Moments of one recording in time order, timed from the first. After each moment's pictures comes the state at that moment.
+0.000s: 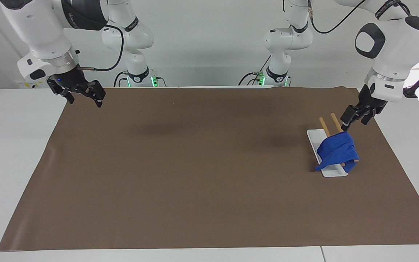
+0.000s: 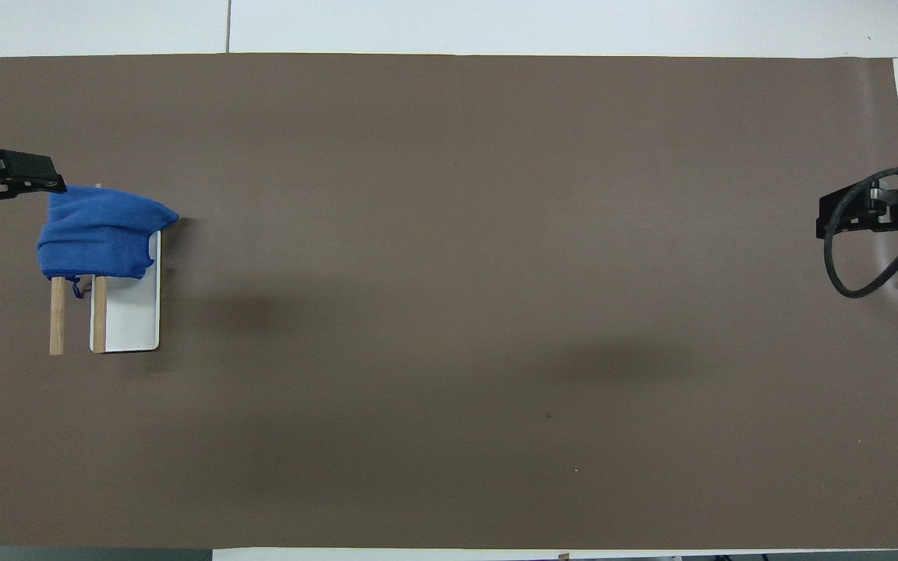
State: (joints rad) left arm -0.02 0.01 0.05 -1.74 -0.03 1.91 -0.20; right arm 0.02 0.00 -0.03 -1.60 -0.05 1.55 0.15
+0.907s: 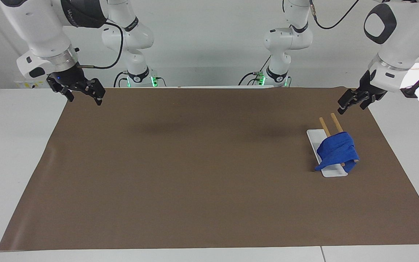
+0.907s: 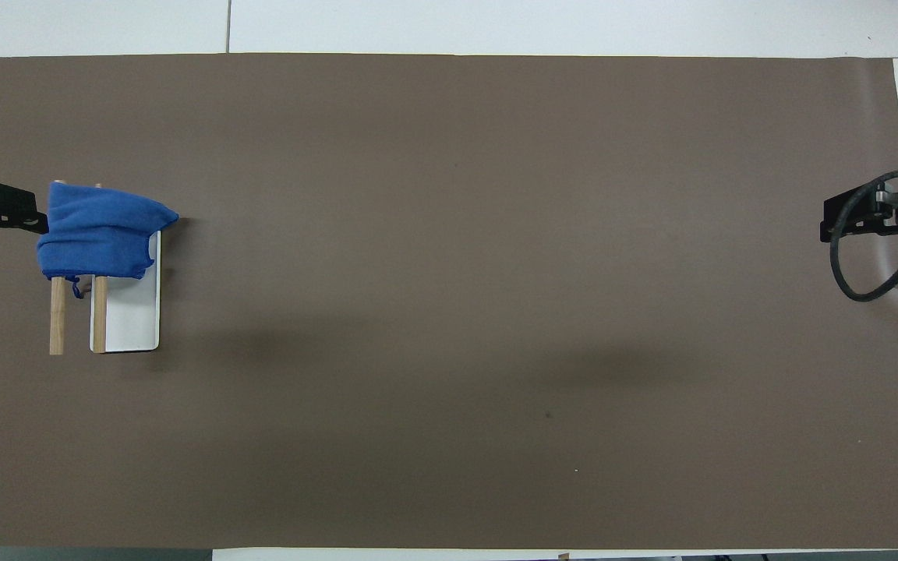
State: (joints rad) left arm -0.02 -0.02 0.05 -1.69 -0.03 1.68 -0.11; right arm 0.02 0.00 -0.03 -1.58 -0.05 1.52 0.15
